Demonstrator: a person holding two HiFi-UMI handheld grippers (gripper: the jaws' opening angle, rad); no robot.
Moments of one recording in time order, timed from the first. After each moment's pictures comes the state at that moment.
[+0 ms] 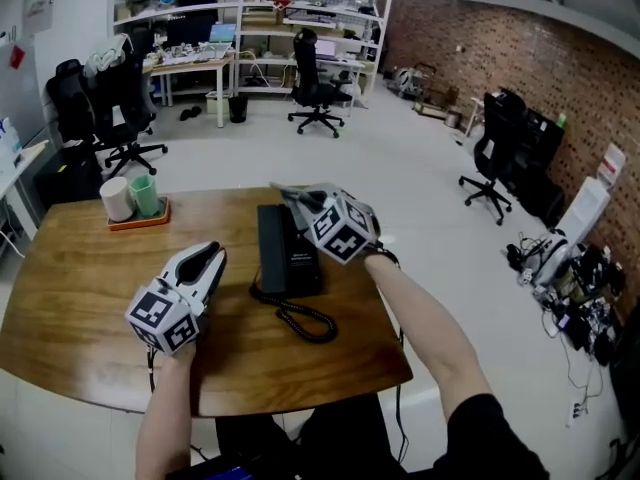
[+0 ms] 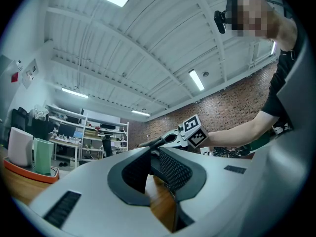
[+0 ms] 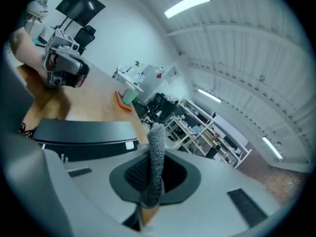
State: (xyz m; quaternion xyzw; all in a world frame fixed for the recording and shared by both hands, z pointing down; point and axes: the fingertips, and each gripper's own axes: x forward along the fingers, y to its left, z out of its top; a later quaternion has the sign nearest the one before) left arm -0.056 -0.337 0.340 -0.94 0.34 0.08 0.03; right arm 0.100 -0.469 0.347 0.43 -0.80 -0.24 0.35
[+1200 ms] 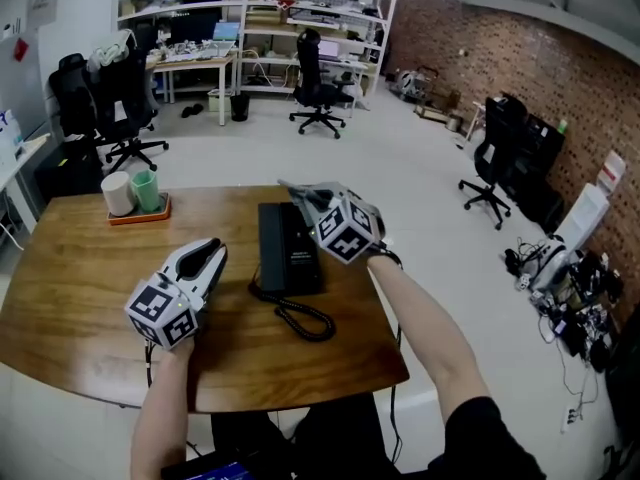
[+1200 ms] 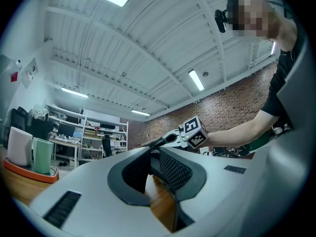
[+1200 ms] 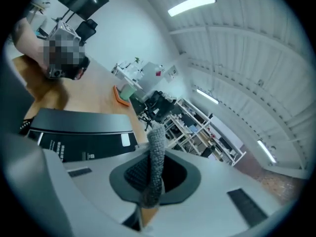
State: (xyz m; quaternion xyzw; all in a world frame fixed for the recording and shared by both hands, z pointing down) left arm -0.054 -0.338 0.341 -0.94 0.34 0.07 0.03; right arm 0.113 -0.472 0.344 0.44 -0.78 -0.26 0.36
